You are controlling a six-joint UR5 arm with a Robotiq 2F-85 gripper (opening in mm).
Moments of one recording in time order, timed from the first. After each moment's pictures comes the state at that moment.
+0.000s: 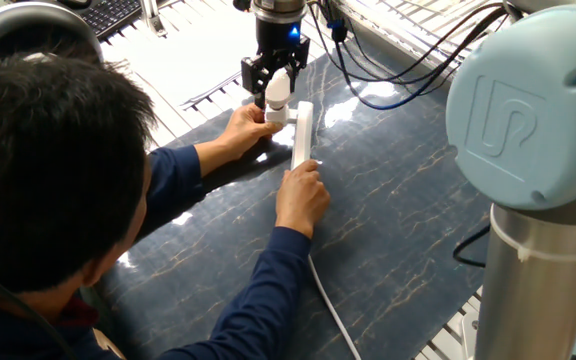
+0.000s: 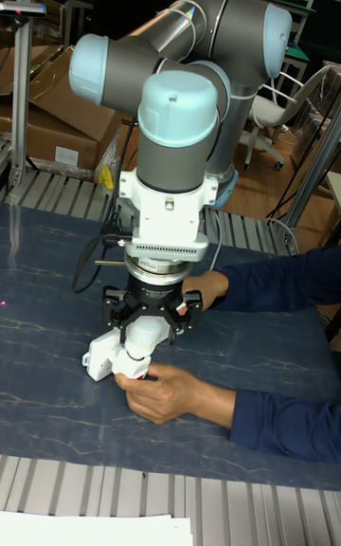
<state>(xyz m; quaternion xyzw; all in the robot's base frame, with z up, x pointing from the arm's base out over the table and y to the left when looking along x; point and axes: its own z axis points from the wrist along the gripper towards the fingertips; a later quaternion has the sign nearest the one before) 0.636 -0.001 0.111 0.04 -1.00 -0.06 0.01</state>
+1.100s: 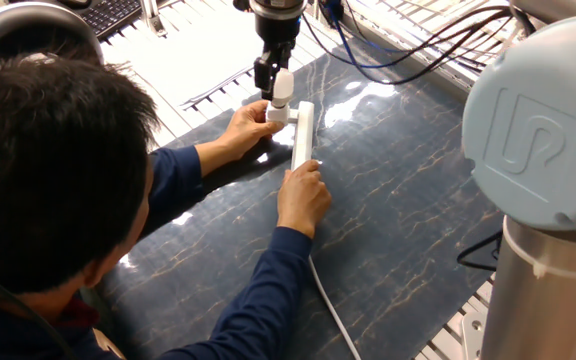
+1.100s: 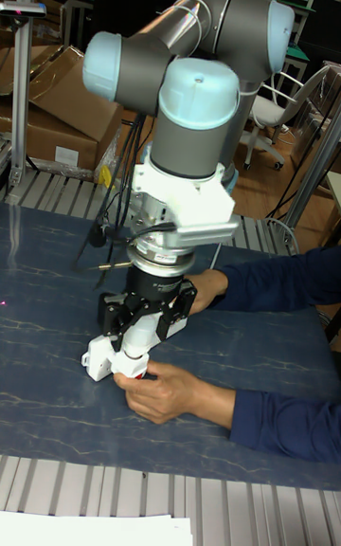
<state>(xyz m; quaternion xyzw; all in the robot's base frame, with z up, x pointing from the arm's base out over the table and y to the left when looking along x) 0.644 -0.015 0.123 0.27 -0.96 -0.01 -0.02</state>
